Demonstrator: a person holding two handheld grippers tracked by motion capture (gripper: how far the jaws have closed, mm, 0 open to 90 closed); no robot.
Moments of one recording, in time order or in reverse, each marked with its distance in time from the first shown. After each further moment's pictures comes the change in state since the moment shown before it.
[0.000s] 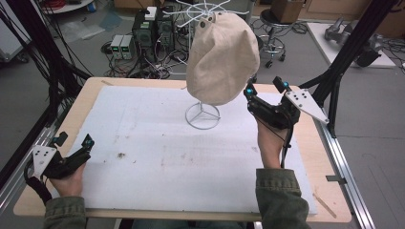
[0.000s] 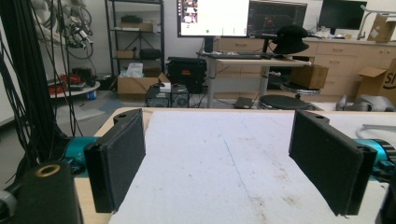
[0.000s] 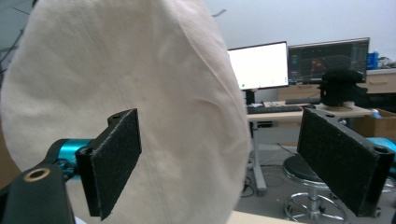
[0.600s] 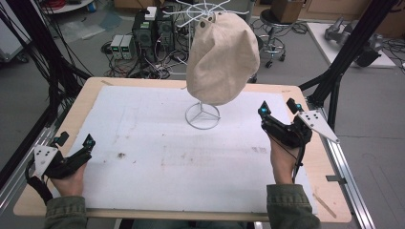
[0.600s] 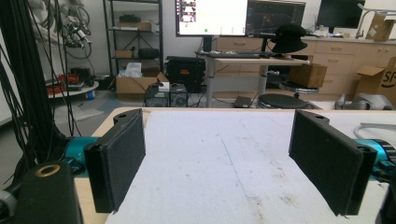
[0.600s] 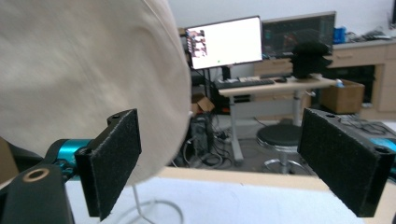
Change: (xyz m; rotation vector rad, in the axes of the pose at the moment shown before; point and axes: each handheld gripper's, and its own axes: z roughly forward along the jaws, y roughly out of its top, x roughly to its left) left arm -0.002 0.000 0.001 0.002 -0.004 0.000; right arm -0.030 -0.033 -0.039 0.087 -0.105 0.011
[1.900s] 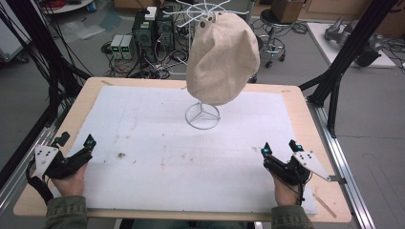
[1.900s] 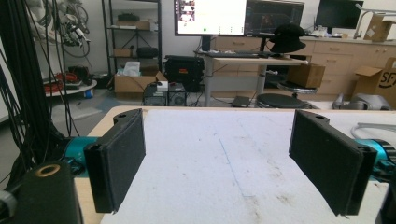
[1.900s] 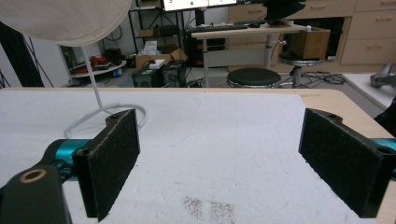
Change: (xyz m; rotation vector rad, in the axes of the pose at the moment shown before) left arm -0.001 -0.001 0.000 0.004 -0.005 -0.005; right arm -0.023 -0.093 -0.056 0.184 -0.110 -0.044
